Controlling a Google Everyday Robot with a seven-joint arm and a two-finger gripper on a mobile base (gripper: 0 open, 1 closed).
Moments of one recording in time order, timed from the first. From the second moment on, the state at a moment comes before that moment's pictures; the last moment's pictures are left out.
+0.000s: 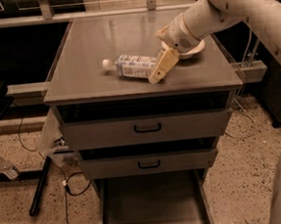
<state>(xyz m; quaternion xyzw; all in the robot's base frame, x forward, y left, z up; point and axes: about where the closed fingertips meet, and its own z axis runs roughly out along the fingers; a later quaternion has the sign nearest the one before) 0.689 -0.071 0.889 -0.60 0.69 0.16 0.36</state>
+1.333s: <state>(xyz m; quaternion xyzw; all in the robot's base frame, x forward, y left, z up) 0.702 -0.058 0.855 -0.61 0.70 0.17 0.32</state>
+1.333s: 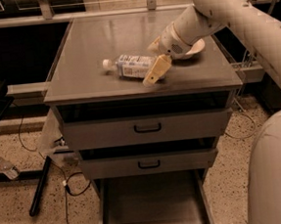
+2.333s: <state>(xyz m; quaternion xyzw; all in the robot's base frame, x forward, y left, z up) 0.702 -0.058 0.855 -0.61 0.70 0.17 0.32</state>
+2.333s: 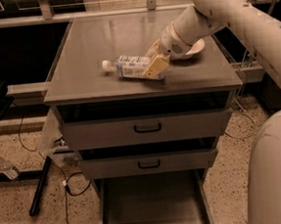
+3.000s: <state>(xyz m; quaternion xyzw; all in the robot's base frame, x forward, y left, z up) 0.702 -0.057 0.855 -0.61 0.70 0.17 0.32</state>
